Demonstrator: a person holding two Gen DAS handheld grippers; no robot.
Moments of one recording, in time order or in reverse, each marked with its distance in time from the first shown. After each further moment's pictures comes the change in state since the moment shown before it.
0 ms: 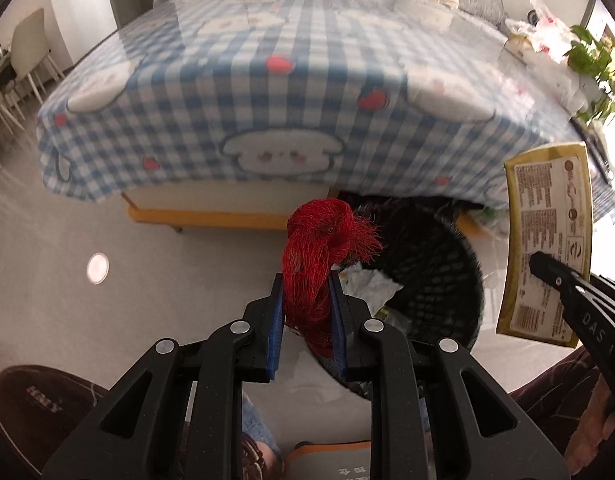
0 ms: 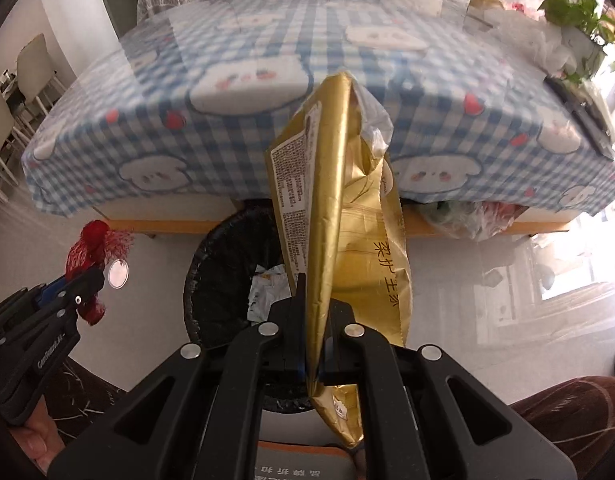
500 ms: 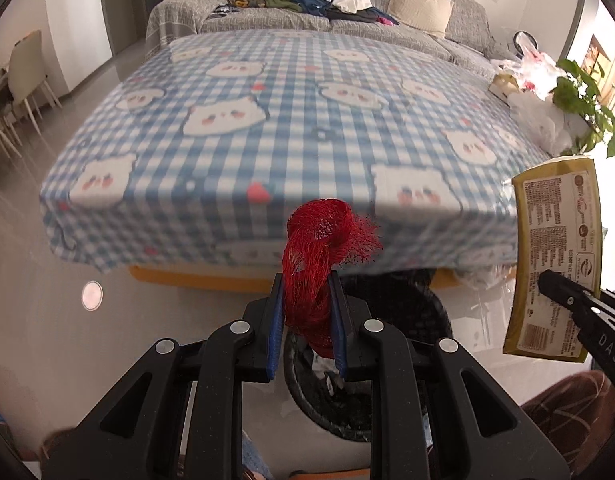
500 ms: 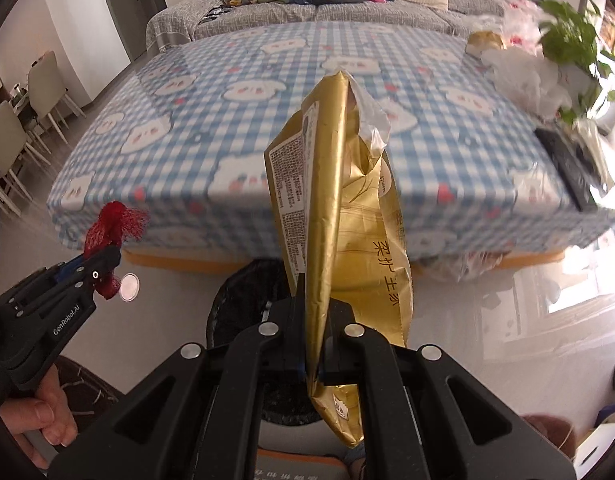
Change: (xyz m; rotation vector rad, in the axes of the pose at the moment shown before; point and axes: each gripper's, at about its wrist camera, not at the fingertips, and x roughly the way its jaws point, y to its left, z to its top) left arm -0.048 -0.015 0.069 0.017 -0.113 -0.035; right arm -0.066 -0.016 0.059 0.001 -0.064 0.040
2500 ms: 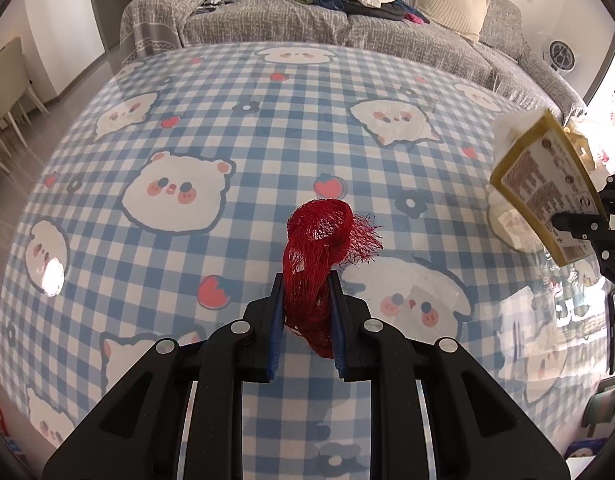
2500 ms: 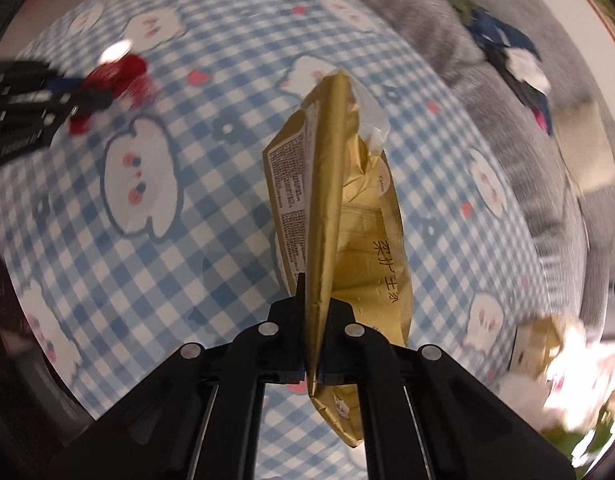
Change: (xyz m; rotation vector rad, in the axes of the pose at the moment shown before) left arm 0.163 0.000 0.254 -0.022 0.061 0.029; right arm 0.170 0.000 0.315 -0.873 0.179 -0.073
